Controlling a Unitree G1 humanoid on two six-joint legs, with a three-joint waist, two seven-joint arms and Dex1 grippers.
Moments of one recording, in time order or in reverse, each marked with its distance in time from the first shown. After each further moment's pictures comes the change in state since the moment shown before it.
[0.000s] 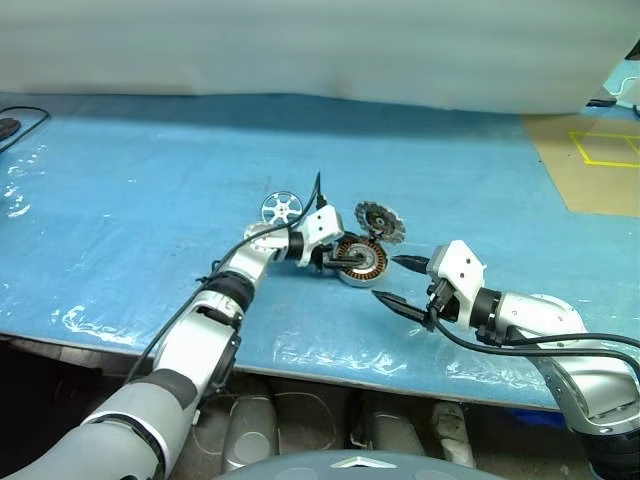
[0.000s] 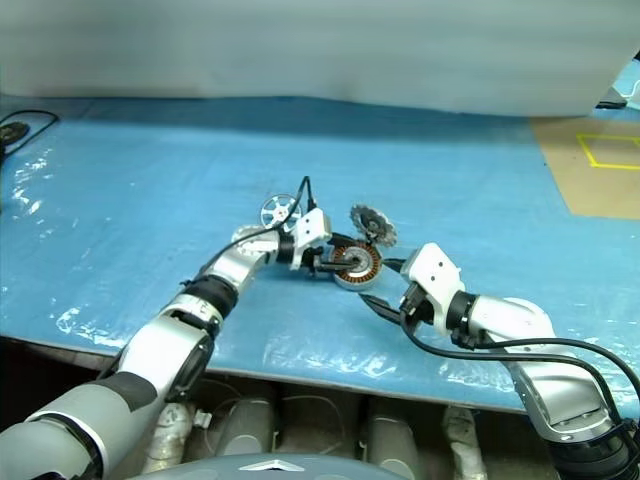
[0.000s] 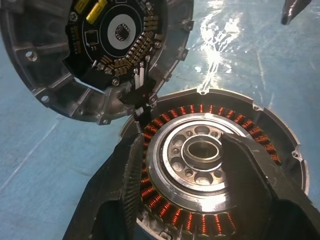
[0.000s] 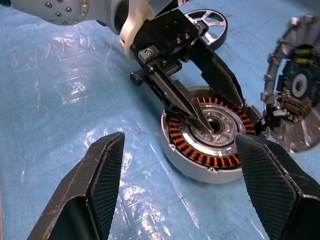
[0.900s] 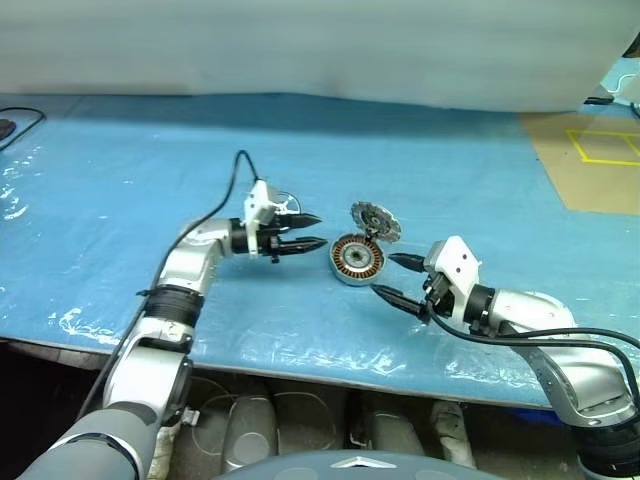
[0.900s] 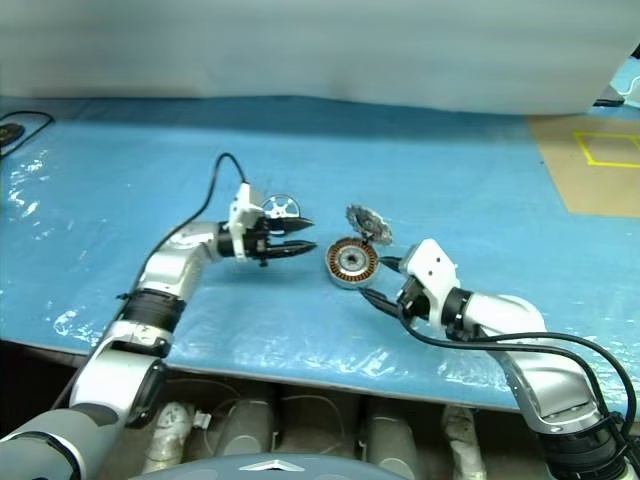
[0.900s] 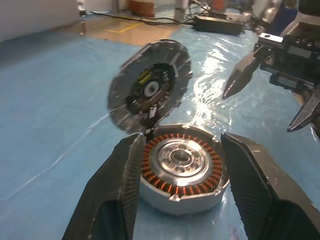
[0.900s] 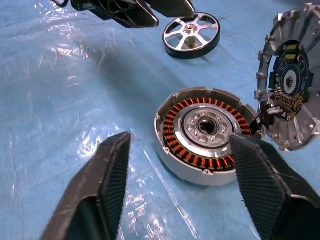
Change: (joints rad) left arm 0.256 0.240 0.177 -0.576 -0.356 0.484 -0.205; right arm -0.041 0.066 0.030 0.051 -0.001 -0.006 -0.010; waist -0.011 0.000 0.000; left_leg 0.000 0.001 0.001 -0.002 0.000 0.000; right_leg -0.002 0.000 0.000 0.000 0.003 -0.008
